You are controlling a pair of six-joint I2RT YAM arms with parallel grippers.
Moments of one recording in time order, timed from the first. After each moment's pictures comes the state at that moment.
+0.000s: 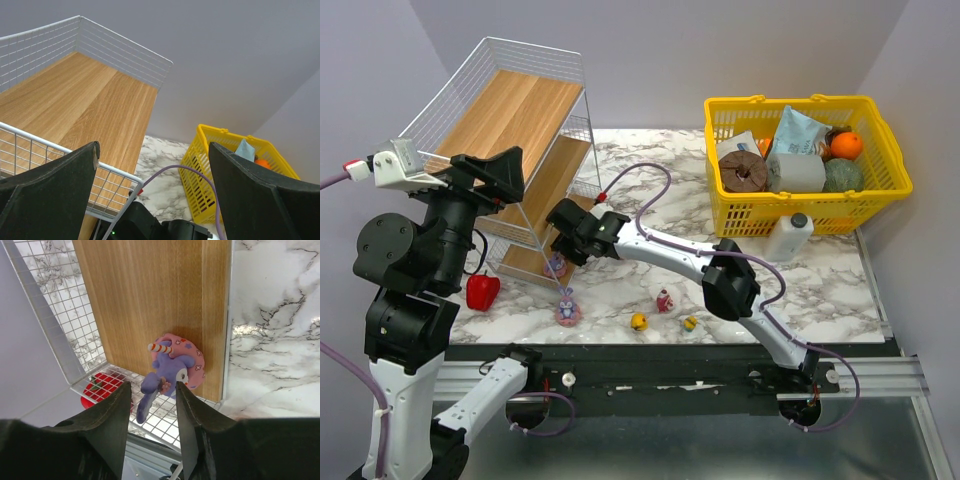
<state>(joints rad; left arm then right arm) -0.32 0.77 1.51 -0.54 -0.21 -0.44 1.10 2.38 2.19 -0.71 0.24 1.51</state>
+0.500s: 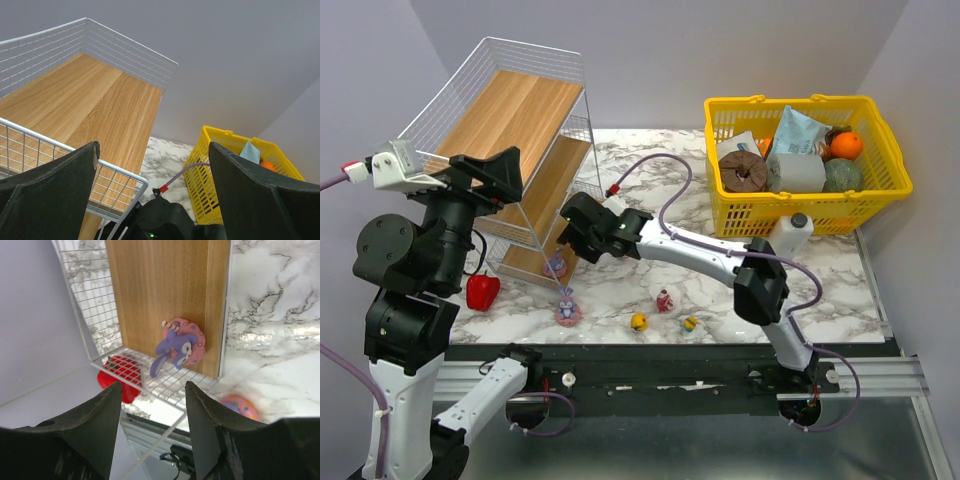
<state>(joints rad) -0.32 0.77 1.51 -0.54 -0.23 -0.43 1.10 2.17 1.98 -0.63 0.27 1.47</state>
